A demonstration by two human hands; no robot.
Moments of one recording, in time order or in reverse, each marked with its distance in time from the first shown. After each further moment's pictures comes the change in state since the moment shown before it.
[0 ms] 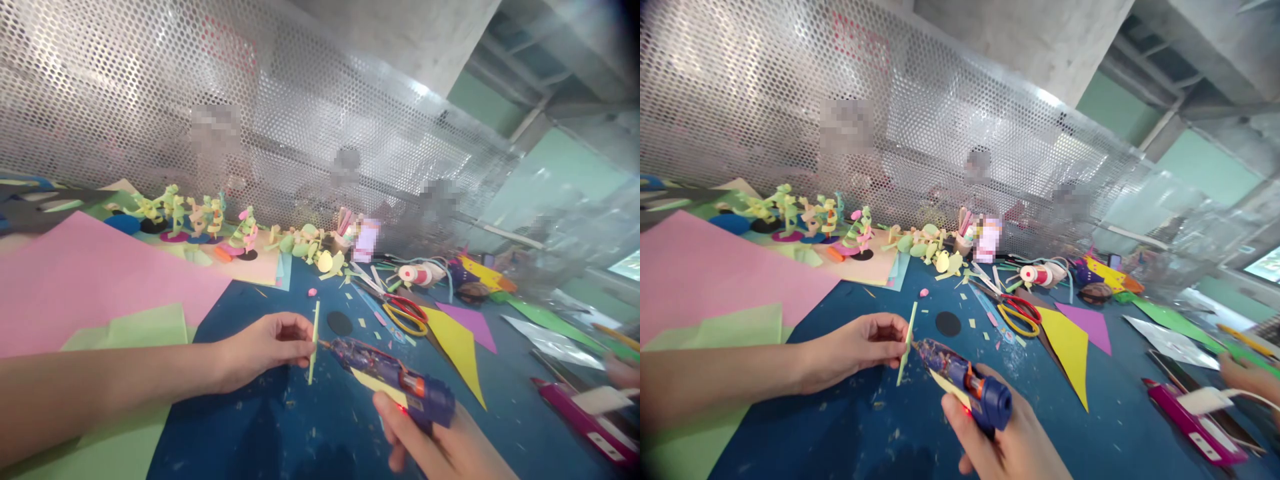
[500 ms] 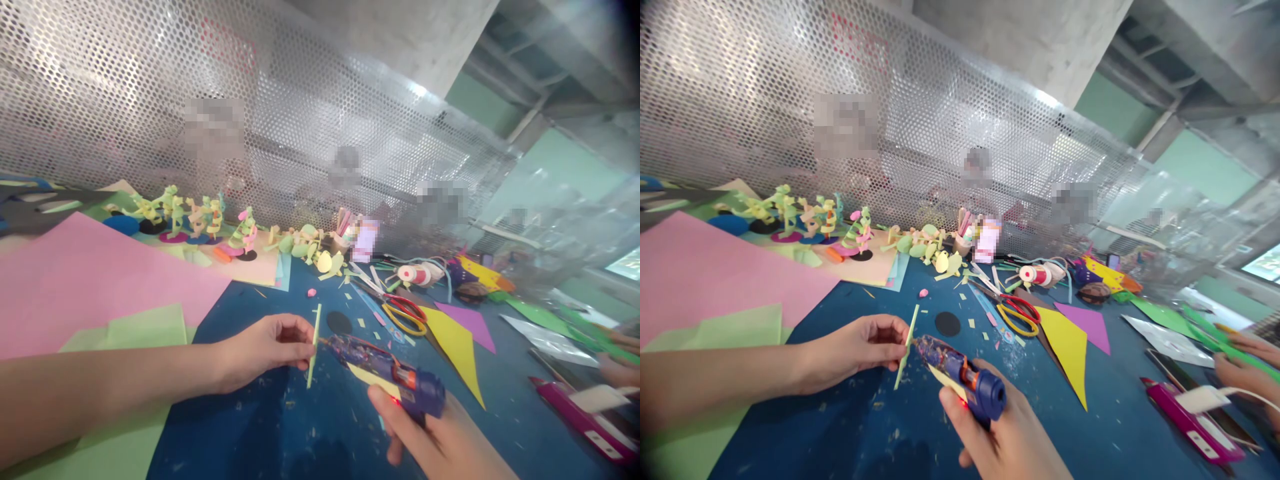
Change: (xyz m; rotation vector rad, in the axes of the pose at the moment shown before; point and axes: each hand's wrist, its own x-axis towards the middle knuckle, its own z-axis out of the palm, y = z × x) left_hand 0.000 0.000 -0.001 0.009 -0.020 -0.011; right_hand 0.002 -0.002 0.002 0.007 0.061 -0.018
